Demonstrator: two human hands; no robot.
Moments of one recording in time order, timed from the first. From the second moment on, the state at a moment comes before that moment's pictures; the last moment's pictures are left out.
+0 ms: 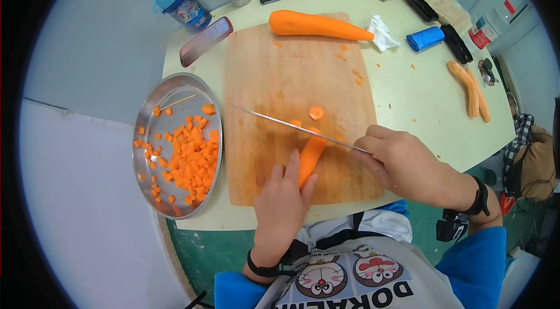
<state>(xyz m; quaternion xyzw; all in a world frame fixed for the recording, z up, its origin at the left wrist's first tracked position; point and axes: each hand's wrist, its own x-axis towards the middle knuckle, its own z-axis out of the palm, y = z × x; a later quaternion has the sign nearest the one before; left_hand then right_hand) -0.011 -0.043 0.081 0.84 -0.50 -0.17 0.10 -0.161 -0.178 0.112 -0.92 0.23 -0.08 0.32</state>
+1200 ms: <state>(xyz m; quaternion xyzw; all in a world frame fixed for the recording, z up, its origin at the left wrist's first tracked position) -0.008 -0.047 0.079 0.83 -0.52 -0.17 0.11 -0.163 -0.153 0.111 -0.95 0.23 -0.01 0.23</state>
